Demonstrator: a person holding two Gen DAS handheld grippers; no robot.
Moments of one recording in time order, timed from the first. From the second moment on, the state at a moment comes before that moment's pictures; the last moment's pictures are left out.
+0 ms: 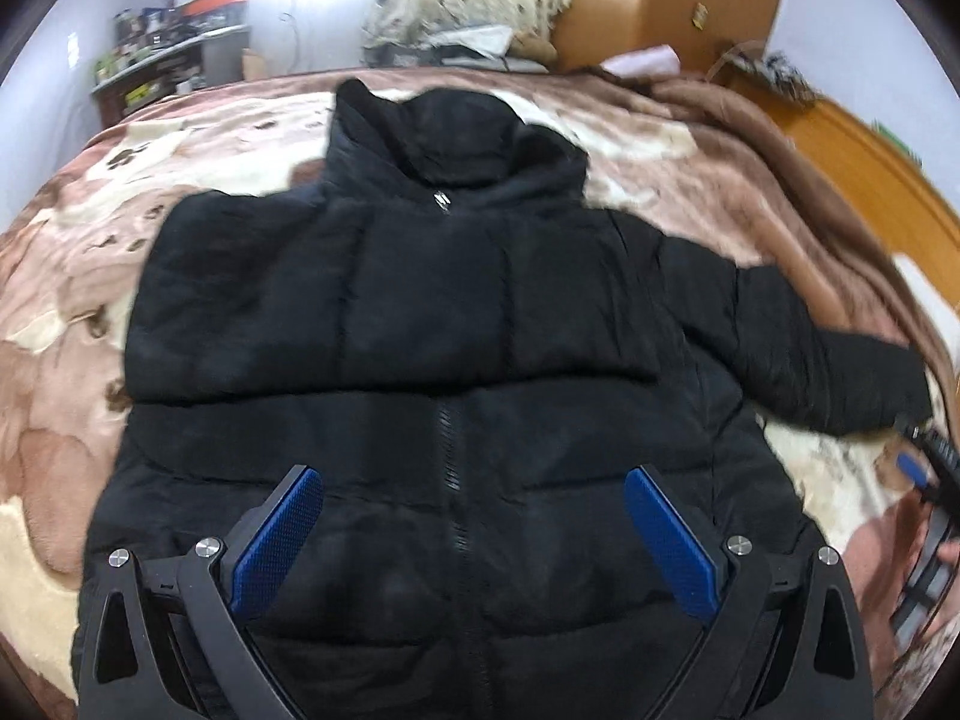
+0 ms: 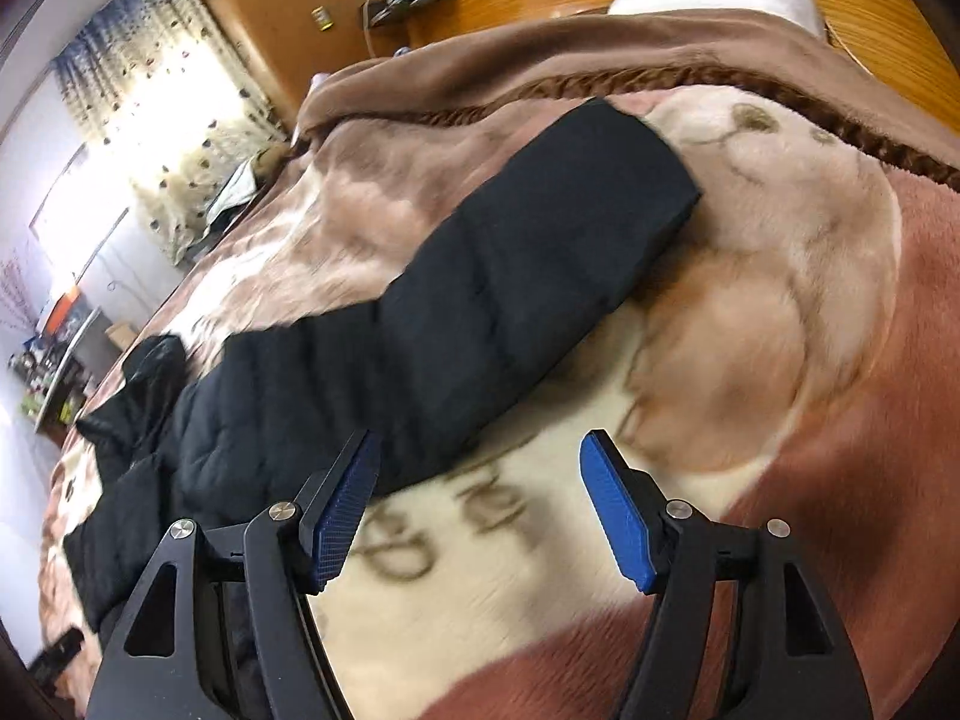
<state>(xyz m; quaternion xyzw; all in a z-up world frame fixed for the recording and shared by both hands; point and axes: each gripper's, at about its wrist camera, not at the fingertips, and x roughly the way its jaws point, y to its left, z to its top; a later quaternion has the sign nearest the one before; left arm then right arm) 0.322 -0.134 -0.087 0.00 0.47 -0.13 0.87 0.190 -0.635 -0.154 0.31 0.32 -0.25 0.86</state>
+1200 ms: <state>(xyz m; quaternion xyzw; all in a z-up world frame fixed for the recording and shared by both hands) 0.332 -0.079 -0.116 -0.01 0.51 -0.13 0.85 0.262 -0.520 -0.045 0.14 0.24 -0.13 0.95</state>
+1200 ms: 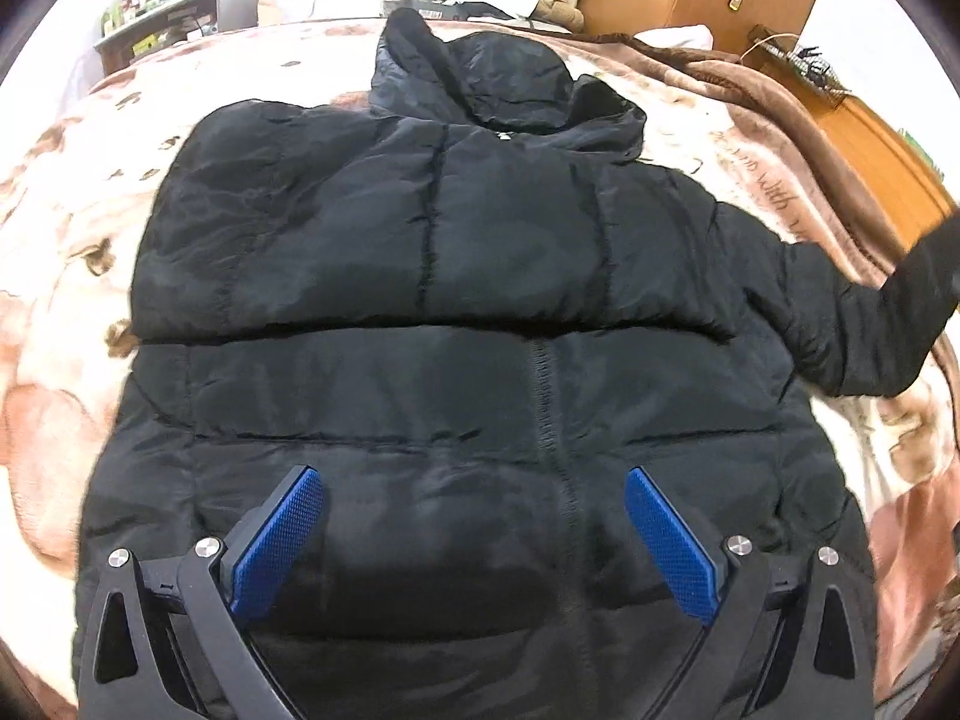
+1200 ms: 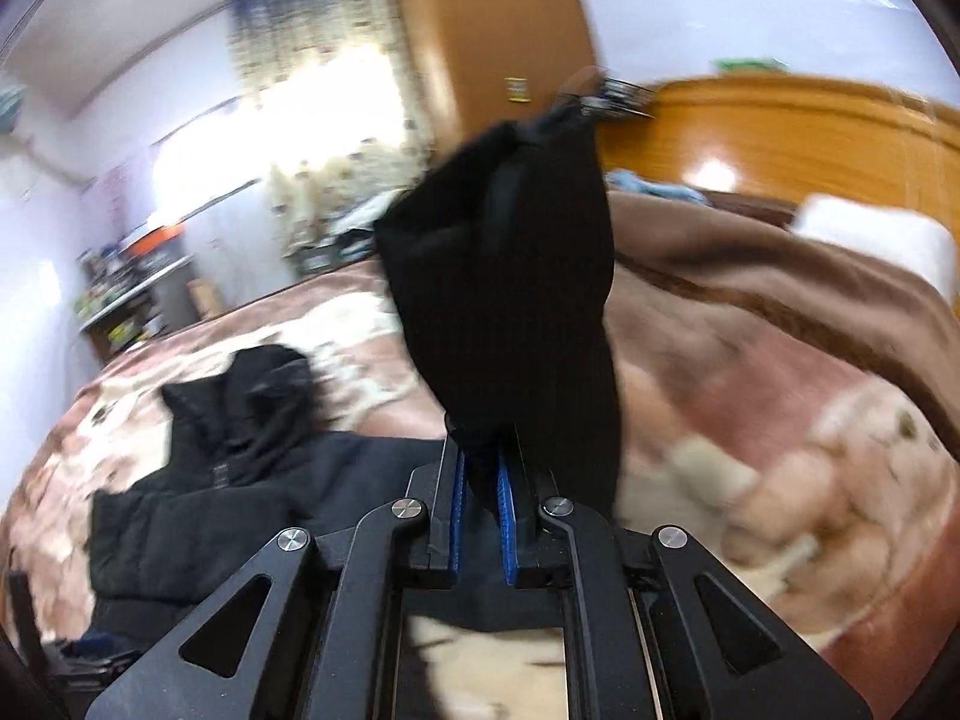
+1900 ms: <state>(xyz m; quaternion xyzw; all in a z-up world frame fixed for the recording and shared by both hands) 0.332 0.000 -0.100 -0.09 0.50 -0.11 0.86 0.352 -0.332 -0.114 0.08 0.36 0.05 0.93</state>
